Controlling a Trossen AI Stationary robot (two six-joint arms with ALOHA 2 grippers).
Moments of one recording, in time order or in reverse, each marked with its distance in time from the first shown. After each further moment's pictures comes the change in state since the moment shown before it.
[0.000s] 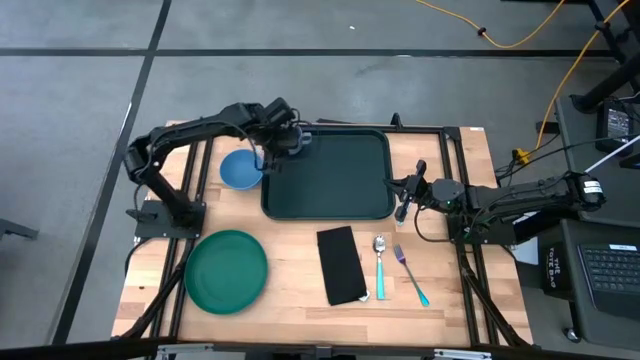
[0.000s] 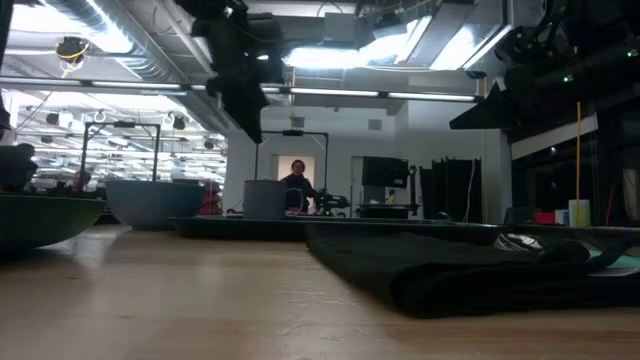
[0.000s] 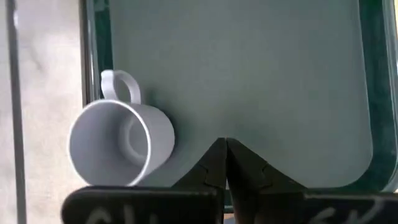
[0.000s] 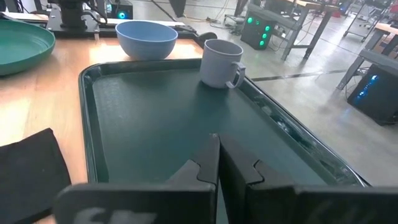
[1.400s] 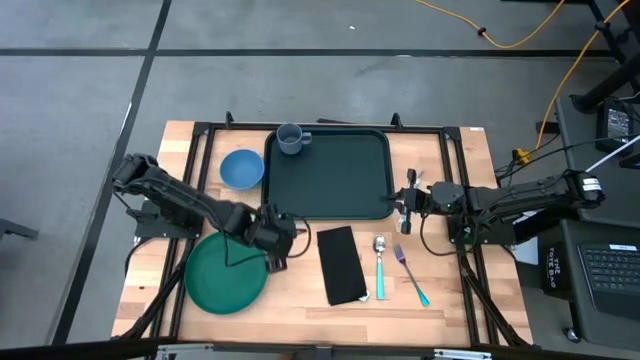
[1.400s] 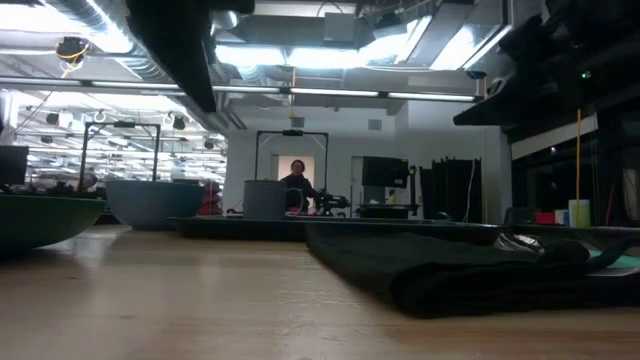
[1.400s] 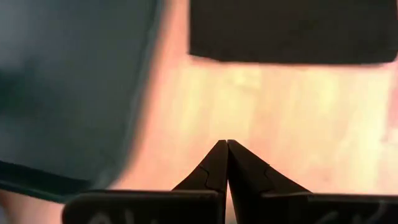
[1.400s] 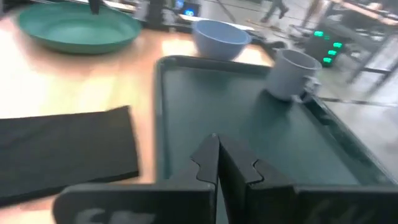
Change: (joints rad) left arm -0.919 -0.040 -0.158 0.074 -0.359 -1.161; right arm 0.047 0.000 0.001 -0.017 -0.241 -0.109
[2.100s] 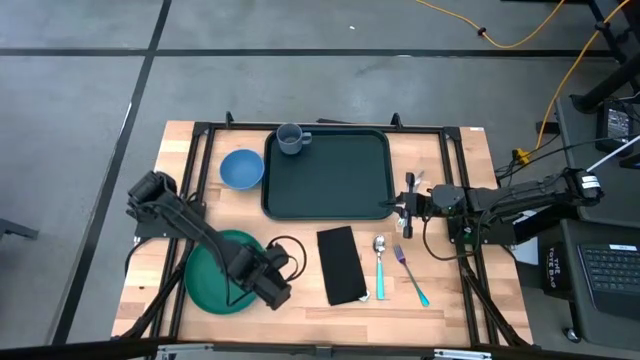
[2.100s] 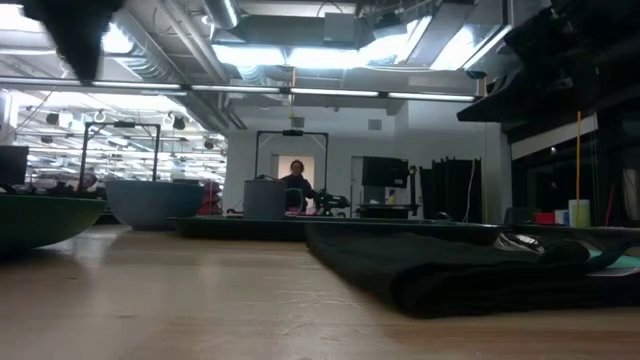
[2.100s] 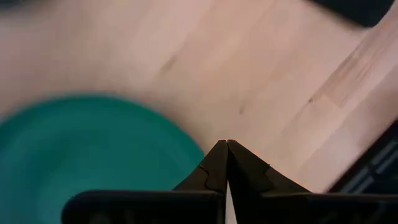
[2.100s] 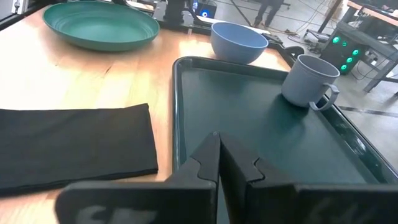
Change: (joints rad) left arm -0.225 0.223 0.266 -0.283 0.129 -0.746; right arm 0.035 0.000 0.000 0.000 -0.014 -0.022
